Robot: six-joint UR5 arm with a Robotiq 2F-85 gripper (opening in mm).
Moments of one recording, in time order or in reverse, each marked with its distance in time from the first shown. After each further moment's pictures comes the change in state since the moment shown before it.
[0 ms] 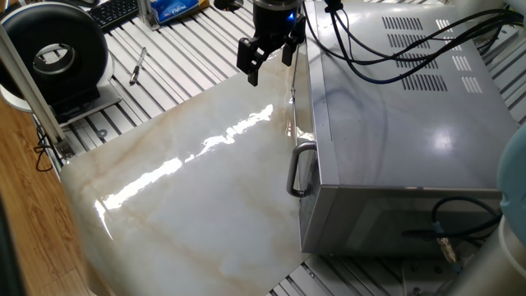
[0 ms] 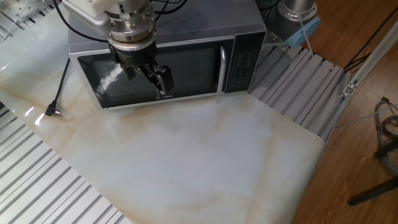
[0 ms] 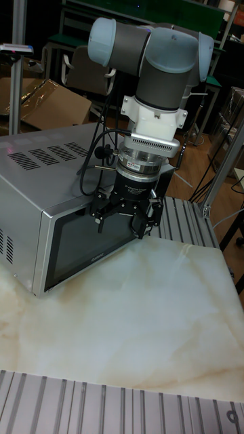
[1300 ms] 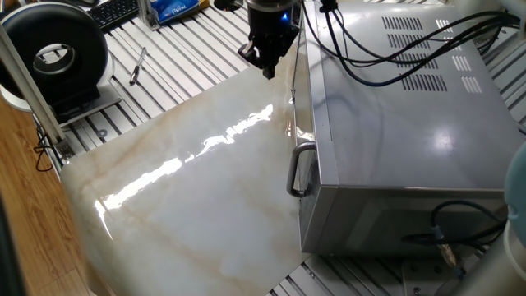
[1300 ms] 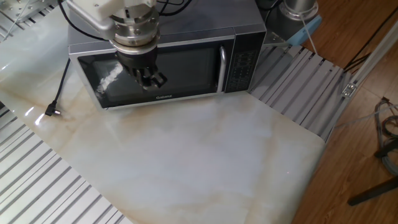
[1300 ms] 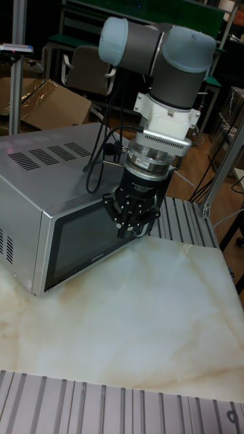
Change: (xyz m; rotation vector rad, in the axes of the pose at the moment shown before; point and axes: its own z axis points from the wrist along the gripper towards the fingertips) arm 0.006 0.013 -0.009 0.036 0.011 0.028
